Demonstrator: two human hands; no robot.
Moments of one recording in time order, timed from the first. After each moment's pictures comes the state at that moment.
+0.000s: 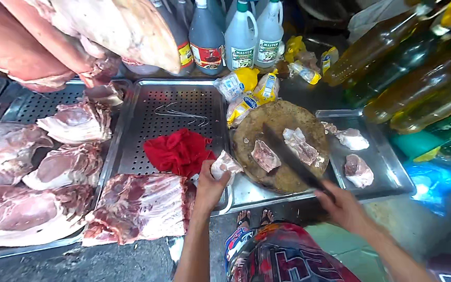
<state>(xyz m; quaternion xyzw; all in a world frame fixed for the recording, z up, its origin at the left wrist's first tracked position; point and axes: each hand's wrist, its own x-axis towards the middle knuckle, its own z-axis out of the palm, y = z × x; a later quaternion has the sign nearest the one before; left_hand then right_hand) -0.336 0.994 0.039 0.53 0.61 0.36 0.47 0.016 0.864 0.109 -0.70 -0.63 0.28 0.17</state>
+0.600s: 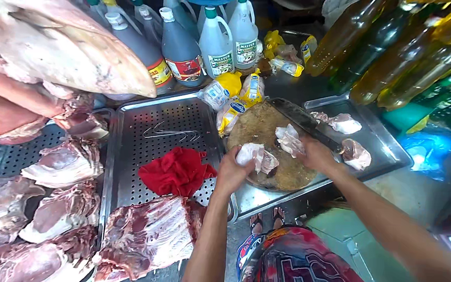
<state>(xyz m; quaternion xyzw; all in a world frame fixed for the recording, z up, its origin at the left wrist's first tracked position) -0.277 1.052 0.092 0.65 0.51 0.24 0.51 0.024 0.991 0.077 -0.79 -0.57 0.22 0.05</state>
